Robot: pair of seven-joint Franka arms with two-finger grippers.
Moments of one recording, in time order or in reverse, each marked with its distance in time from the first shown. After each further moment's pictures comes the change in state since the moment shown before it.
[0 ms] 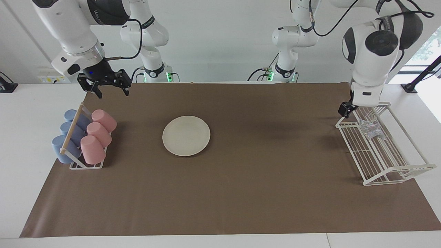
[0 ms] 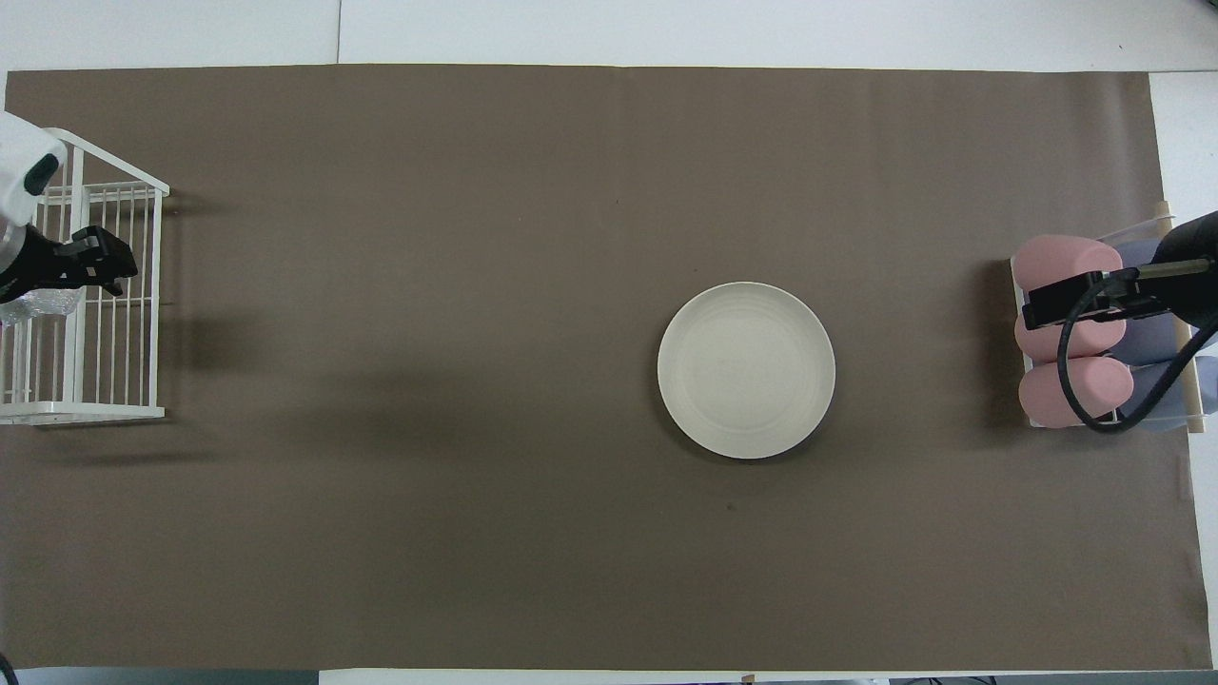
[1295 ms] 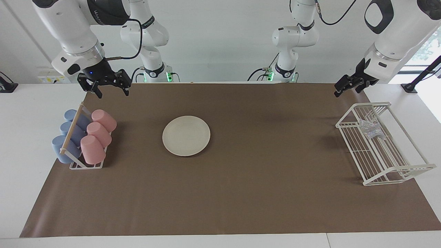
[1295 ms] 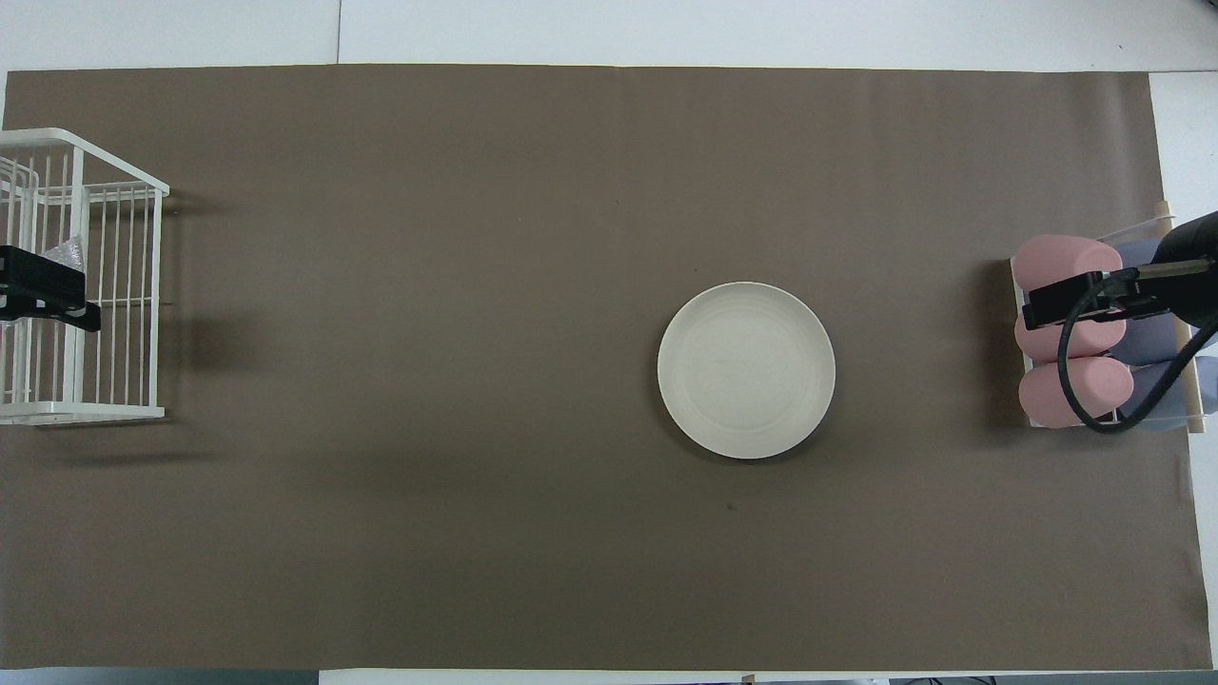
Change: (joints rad) left arm 0.019 0.013 0.064 0.222 -0.329 -0.278 0.284; right arm 0.000 0.000 0.000 0.000 0.000 0.000 0.000
